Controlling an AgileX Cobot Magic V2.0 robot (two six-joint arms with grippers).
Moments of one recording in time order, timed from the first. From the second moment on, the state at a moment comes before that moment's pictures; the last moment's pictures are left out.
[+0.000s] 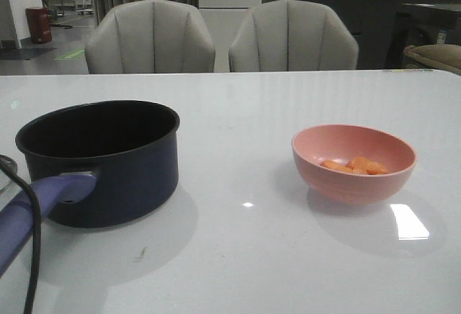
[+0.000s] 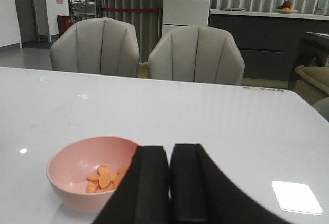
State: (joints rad) left arm 0.05 1.79 -1.18 0.06 0.71 -0.19; right arm 0.17 -0.01 0.03 0.03 -0.02 -0.01
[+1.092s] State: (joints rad) left arm -0.12 1.03 -0.92 0.03 0.66 -0.19; right arm 0.17 -0.01 0.03 0.03 -0.02 -0.01
